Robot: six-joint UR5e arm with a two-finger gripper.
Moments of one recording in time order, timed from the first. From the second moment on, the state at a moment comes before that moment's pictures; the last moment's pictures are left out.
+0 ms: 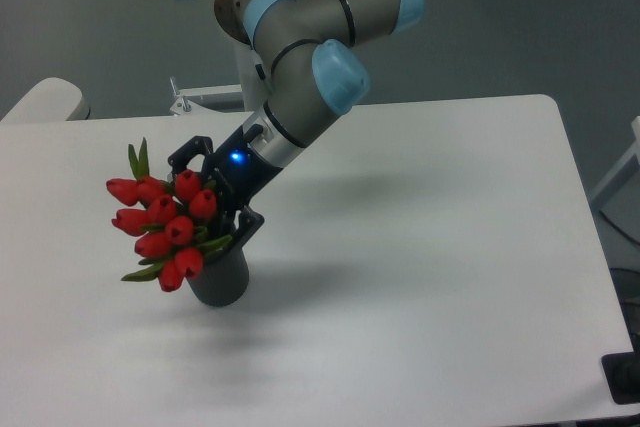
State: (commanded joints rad) arm 2.43 -1.77 -1.89 -0.98 0.63 1.30
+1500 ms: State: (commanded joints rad) arm 2.45 -1.76 -1.87 -0.96 0.59 1.28
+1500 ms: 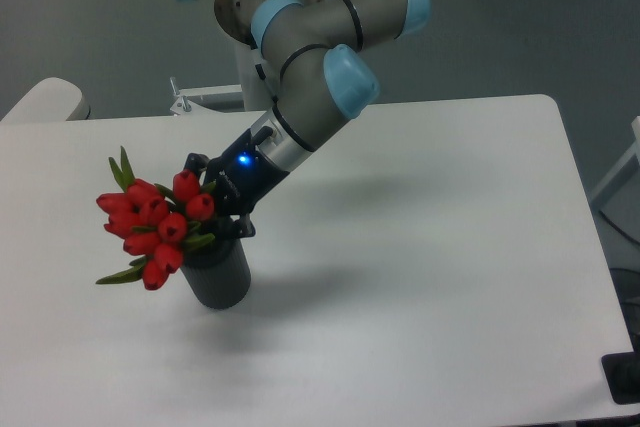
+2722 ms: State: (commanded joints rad) arm 2.49 -1.66 -1.81 -0.96 0.51 1.11
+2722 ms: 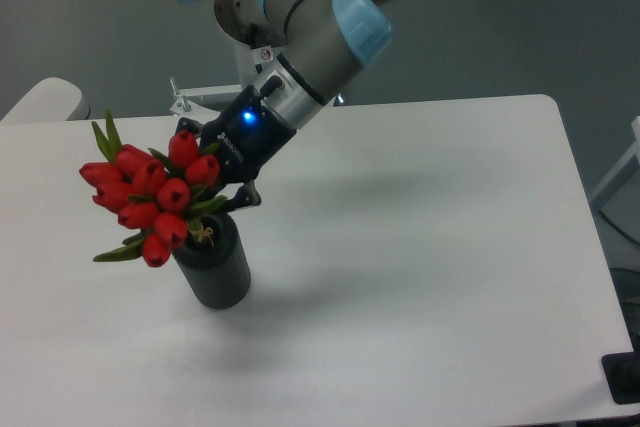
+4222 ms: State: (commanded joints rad) arm 2.57 -1.52 -1.76 -0.96 0.45 0.98
